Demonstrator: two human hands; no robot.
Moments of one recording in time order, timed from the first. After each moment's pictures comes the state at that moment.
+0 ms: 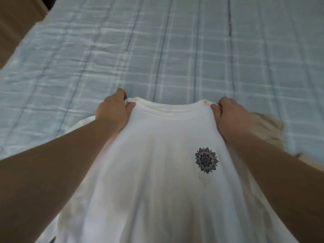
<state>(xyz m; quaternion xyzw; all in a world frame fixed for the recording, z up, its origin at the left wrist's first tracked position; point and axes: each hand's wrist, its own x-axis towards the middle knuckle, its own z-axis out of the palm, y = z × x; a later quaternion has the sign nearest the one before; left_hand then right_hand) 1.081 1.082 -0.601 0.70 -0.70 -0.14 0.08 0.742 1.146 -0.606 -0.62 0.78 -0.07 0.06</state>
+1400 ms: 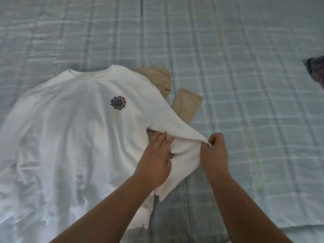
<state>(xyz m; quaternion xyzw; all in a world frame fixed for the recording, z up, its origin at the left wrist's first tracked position) 0.806 1.495 -0.526 0.42 -0.84 -0.32 0.12 0.626 1.539 -0.487 -0.26 0.87 -0.32 0.27</state>
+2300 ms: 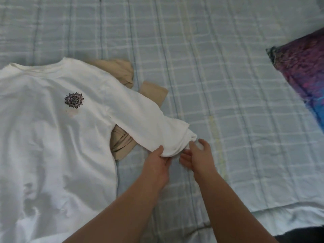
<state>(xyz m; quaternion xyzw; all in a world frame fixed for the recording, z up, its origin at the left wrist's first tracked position) 0.656 1.547 -0.552 0.54 0.05 -0.79 0.28 0.544 1.584 -0.531 0.09 0.74 -0.48 0.47</state>
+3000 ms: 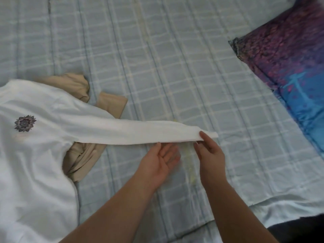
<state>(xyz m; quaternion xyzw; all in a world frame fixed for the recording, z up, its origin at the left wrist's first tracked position) 0.543 1.557 -0.530 0.50 0.00 -0.85 0.19 0.422 1.637 -0.513 0.03 0.70 -0.62 0.35</state>
